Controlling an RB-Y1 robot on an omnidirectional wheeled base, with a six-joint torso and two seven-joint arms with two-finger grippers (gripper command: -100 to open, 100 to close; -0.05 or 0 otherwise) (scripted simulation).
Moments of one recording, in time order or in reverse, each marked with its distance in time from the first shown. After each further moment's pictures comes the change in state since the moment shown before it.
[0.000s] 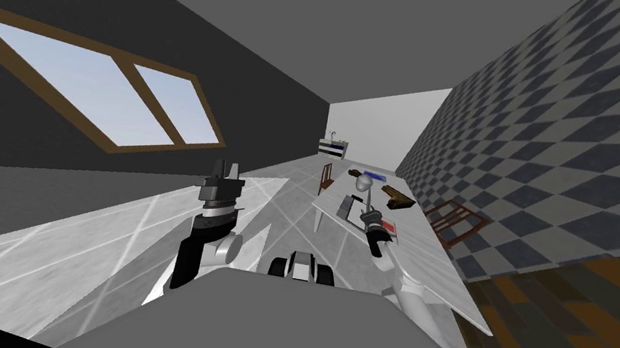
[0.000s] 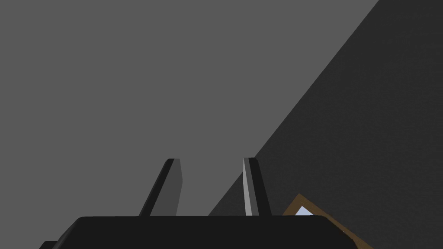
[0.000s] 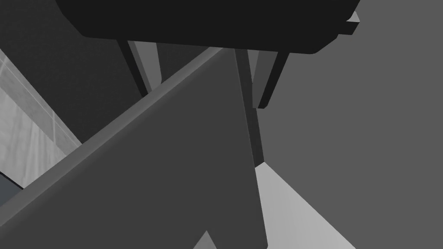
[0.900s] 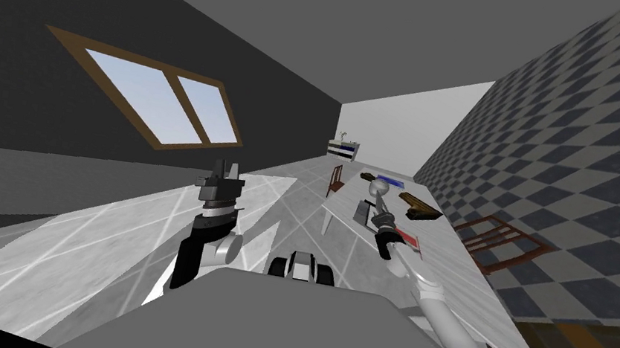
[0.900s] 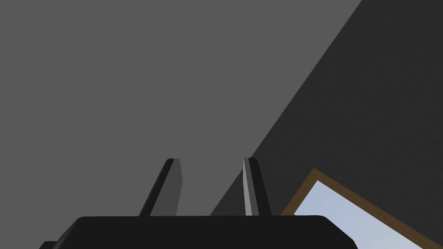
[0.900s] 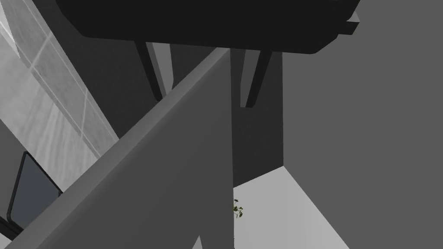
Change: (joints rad) left arm 0.000 0.000 0.000 0.000 0.000 0.000 0.000; right arm 0.030 -0.218 0.099 -0.001 0.021 0.210 -0.092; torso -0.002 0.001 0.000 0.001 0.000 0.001
